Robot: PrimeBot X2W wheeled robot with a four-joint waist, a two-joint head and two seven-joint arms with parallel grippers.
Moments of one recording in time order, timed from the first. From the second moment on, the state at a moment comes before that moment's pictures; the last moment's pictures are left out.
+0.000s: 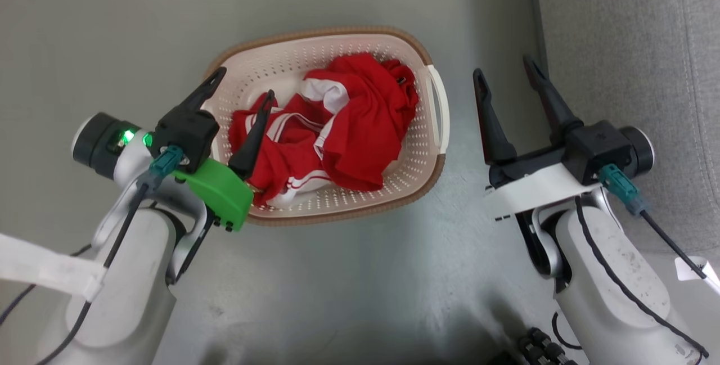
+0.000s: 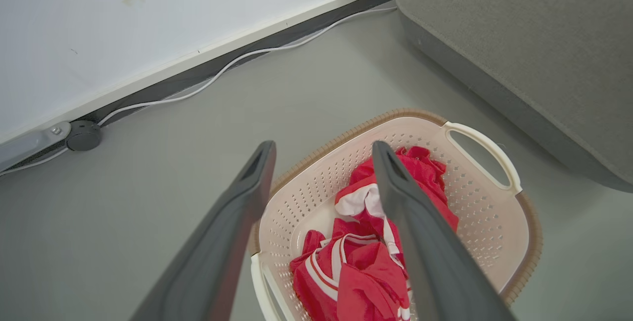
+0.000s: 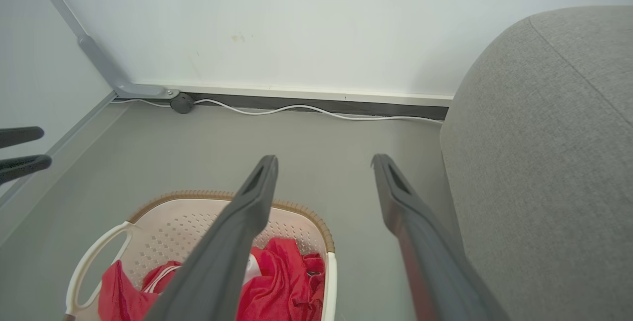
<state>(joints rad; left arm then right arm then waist) -0.47 0.23 -0.43 0.11 -0.20 -0.12 0.00 -0.32 -0.11 0.38 0.11 0.15 -0.12 -0.25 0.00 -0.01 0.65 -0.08</state>
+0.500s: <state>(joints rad) -0.64 0.36 -0.62 0.14 -0.14 -0.12 0.26 -0.47 -0.07 0.37 0.04 0.15 -0.12 -0.25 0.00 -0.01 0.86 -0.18</state>
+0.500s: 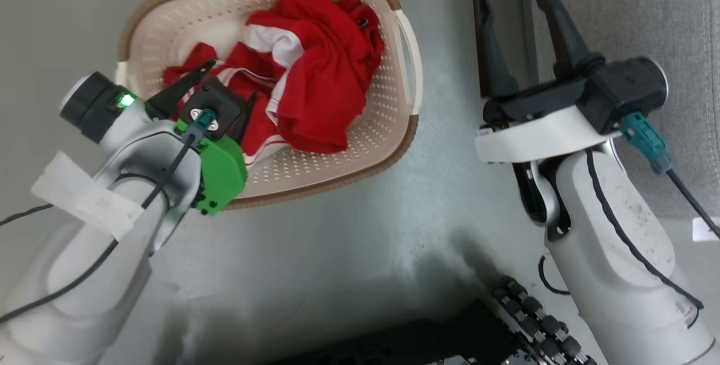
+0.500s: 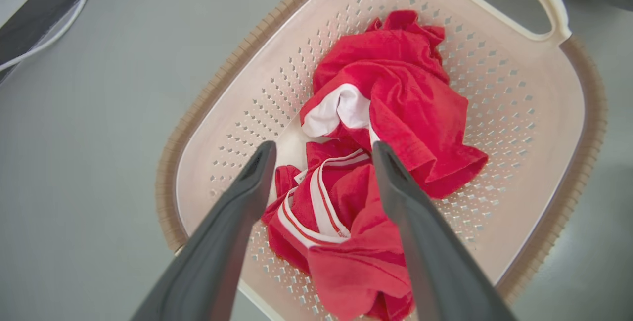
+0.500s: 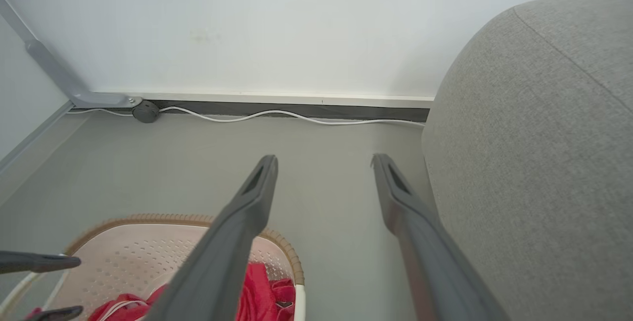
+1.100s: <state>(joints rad) -0.66 0.46 -0.68 0.26 -0.18 -0.12 0.46 -0.51 -0.06 0.37 0.06 0.19 -0.12 -0.25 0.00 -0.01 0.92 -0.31</state>
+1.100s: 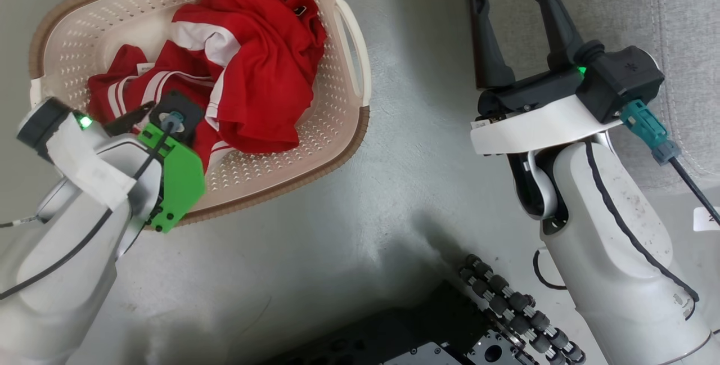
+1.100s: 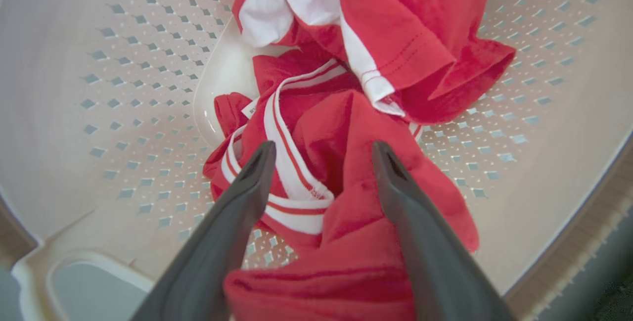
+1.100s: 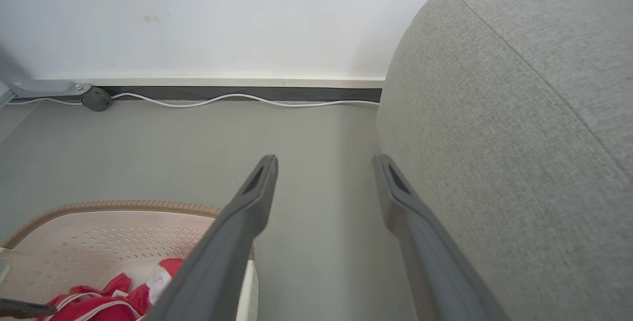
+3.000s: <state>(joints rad) -0.67 0.36 -0.61 0.24 -0.50 -0.05 0.32 -0.46 -0.06 0.24 0.10 0.19 -0.12 -0.25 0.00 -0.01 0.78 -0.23</state>
